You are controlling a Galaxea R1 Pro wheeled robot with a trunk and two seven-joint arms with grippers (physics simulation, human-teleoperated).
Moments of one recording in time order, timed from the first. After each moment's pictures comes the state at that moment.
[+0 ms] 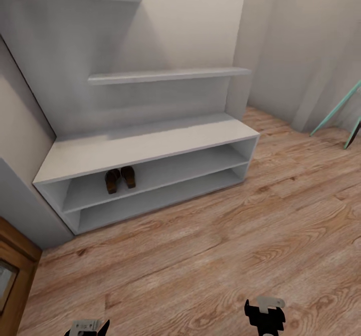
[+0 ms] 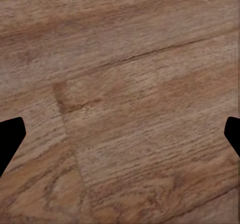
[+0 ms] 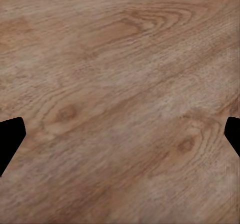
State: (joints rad) left arm -0.16 0.11 0.28 -0.54 -0.03 -0.29 -0.37; right arm -0.49 0.00 -0.02 -0.05 0.09 -0.41 -0.38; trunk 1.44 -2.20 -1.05
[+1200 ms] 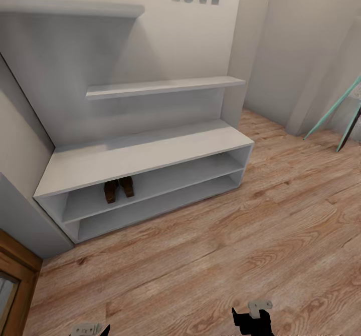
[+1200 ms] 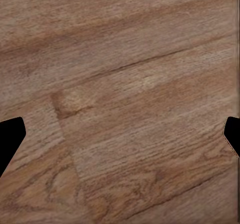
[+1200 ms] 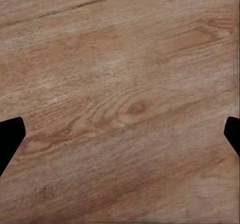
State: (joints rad) left arm -0.16 0.11 0.28 -0.51 -0.04 -0.29 -0.37; right arm -0.48 -0.02 -0.02 -0.03 0.09 -0.41 -0.02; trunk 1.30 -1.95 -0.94
